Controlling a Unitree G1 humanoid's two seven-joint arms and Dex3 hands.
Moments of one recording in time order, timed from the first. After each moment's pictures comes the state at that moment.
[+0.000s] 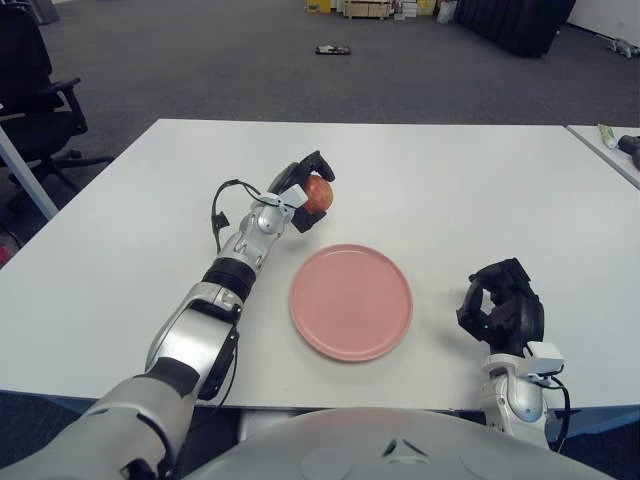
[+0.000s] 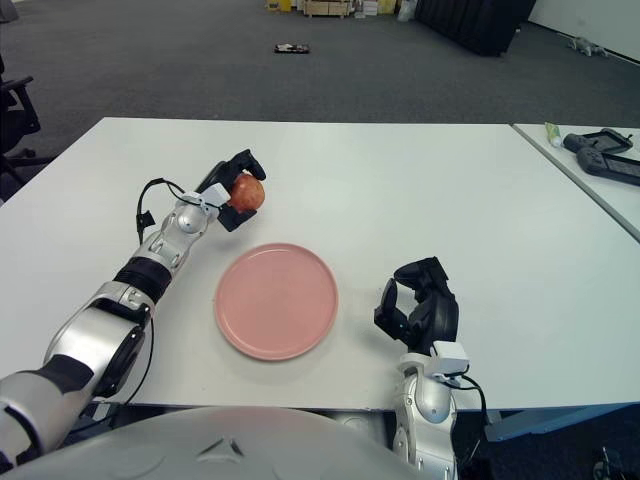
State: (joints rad) left arm -0.54 0.15 -0.23 0.63 0.33 -0.26 0.00; right arm 0.50 0.13 -0.09 -0.25 0.06 -0.27 -0.13
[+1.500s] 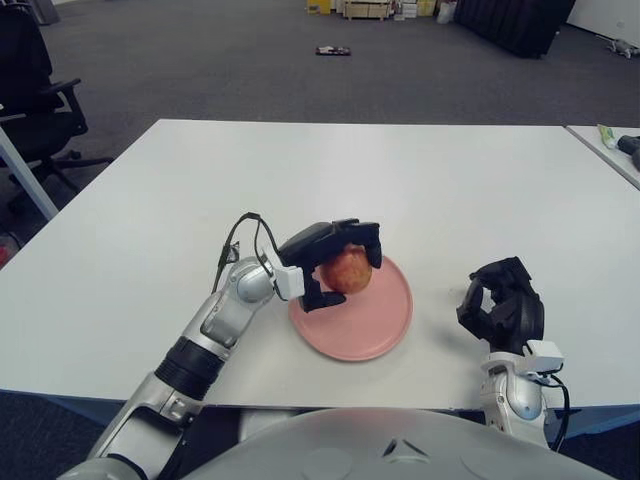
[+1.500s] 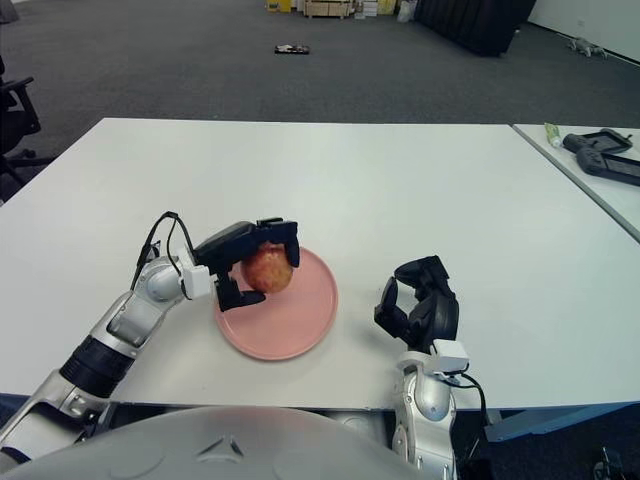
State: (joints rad) left arm -0.15 0.31 -0.43 0.01 0.29 -0.47 -0.42; right arm 0.49 0.13 -0.09 -0.24 0.05 -0.27 -0.13
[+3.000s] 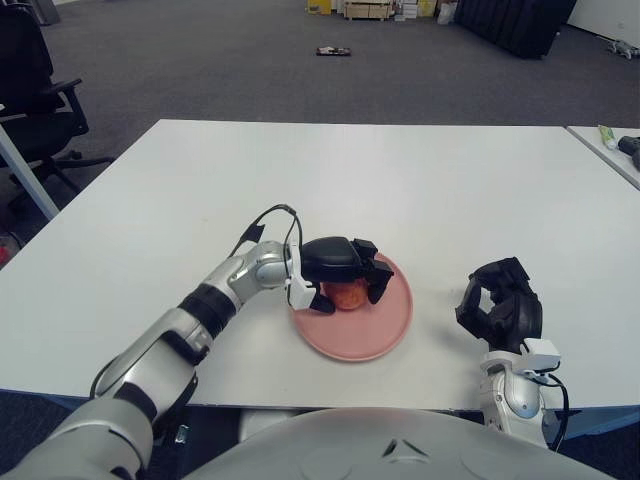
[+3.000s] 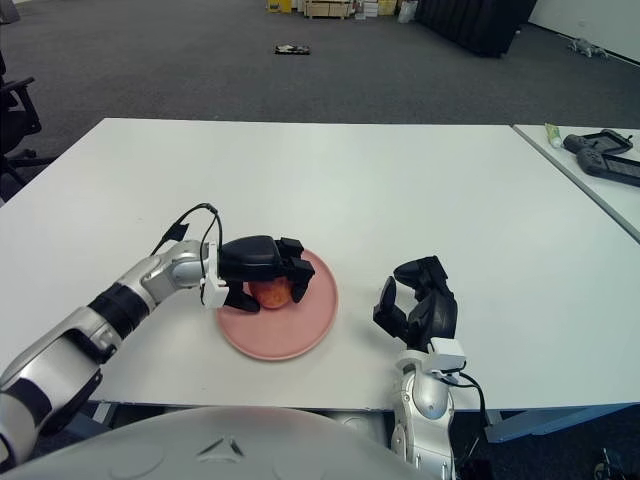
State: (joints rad) left arm -0.52 0.36 -0.65 0.53 0.48 -0.97 -0.43; right arm 0.48 0.13 -0.09 -0.24 0.03 -0.26 -0.15
